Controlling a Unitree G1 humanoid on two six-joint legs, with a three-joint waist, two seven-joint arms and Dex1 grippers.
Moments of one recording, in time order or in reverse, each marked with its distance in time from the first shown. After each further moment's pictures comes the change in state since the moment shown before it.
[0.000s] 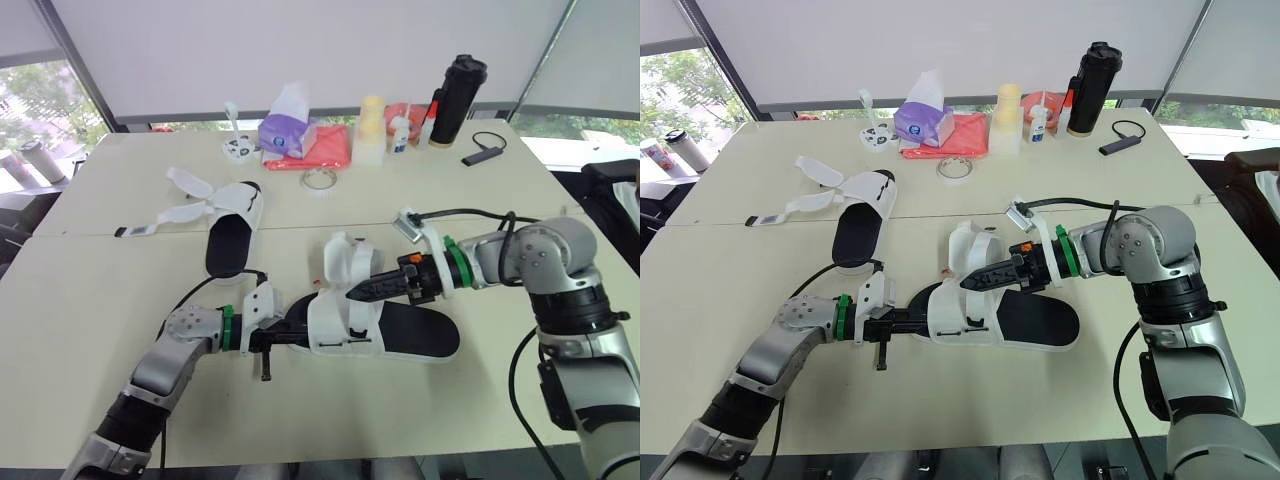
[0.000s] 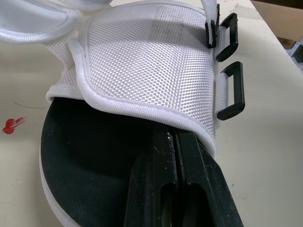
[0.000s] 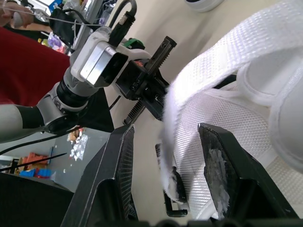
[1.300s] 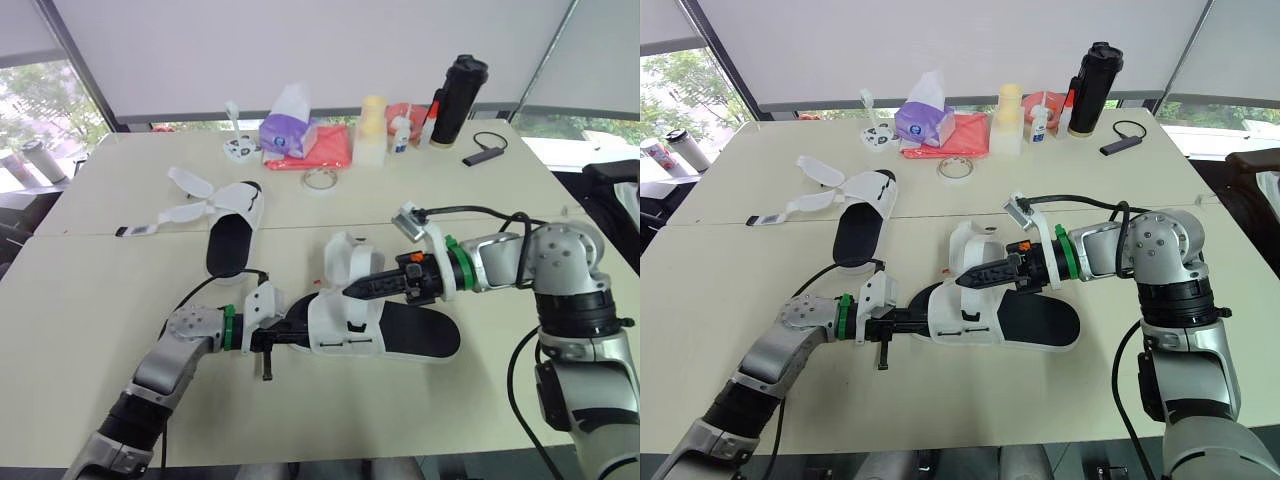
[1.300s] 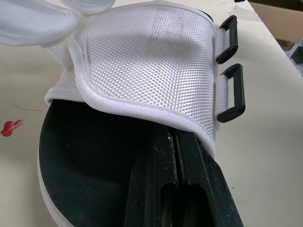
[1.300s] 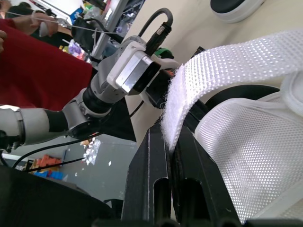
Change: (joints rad) left arm -0.006 -0.011 -0.001 0.011 0.001 -0.001 -0.004; right arm -0.006 0.021 -0.071 0.002 0.248 0.038 -0.214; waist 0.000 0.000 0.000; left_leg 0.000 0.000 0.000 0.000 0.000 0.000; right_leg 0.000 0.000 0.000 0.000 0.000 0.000
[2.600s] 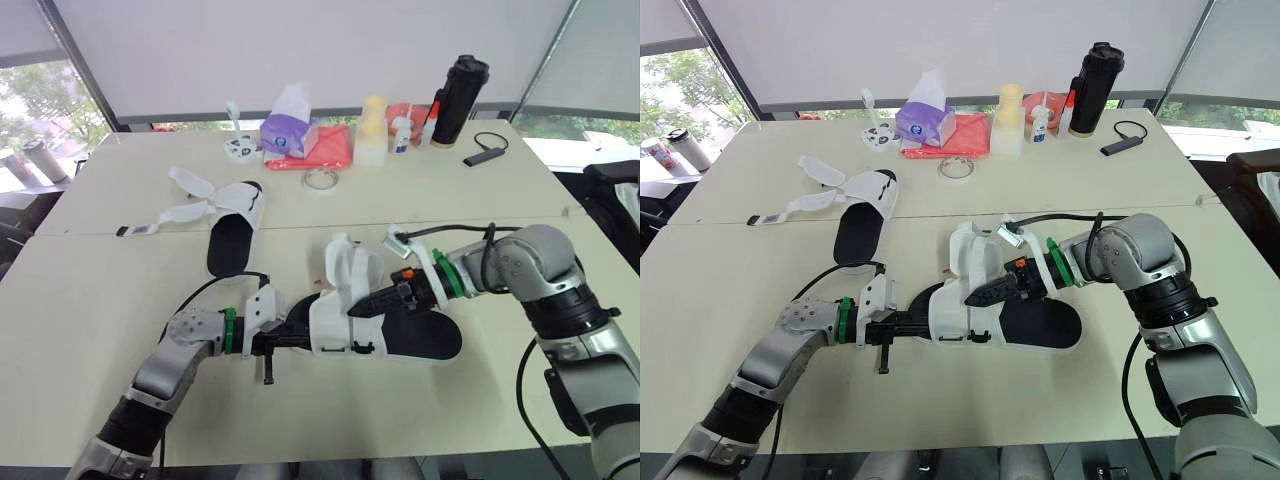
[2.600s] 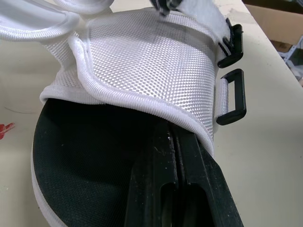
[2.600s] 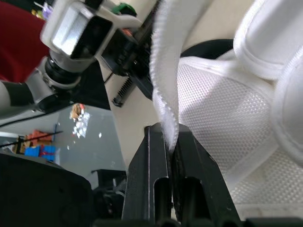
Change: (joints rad) left arm 0.026 0.000 0.000 -0.034 0.000 0.001 0.007; right arm -0.019 -0.087 0.300 0.053 -0.308 -0.162 0.342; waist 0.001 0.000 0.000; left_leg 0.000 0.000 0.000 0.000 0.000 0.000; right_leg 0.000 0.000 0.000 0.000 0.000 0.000
